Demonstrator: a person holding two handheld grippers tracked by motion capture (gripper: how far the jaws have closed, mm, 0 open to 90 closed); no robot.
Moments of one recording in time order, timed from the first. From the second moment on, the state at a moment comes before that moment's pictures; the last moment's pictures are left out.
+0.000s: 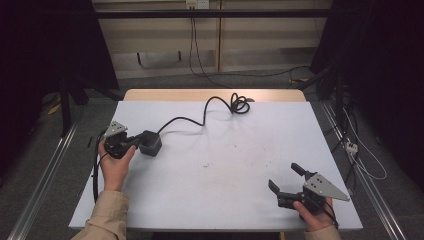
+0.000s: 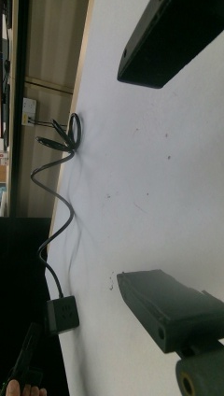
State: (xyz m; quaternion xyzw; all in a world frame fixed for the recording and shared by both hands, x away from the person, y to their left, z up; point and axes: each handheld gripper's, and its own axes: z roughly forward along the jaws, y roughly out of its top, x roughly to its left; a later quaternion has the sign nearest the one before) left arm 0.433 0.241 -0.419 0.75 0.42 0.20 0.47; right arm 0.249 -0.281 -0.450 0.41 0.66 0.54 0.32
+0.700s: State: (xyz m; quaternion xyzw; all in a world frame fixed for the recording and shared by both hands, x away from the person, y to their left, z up) left arm 0.433 0.240 -0.422 0.76 0.42 0.20 0.46; right arm 0.249 -0.281 -0.450 0.40 0.66 0.54 0.32
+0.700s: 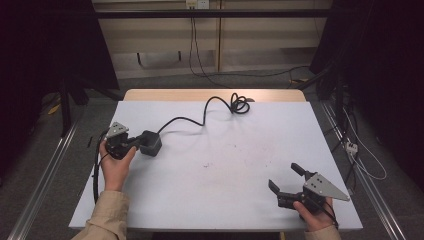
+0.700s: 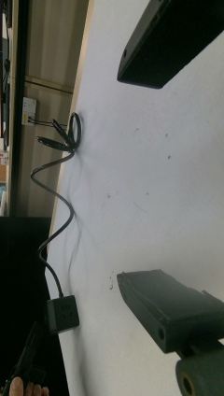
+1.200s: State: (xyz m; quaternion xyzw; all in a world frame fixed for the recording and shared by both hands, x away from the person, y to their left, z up) left arm 0.432 0.238 -0.422 0.77 0.41 0.20 0.45; right arm 0.249 -0.281 -0.450 0.40 0.66 0.54 0.32
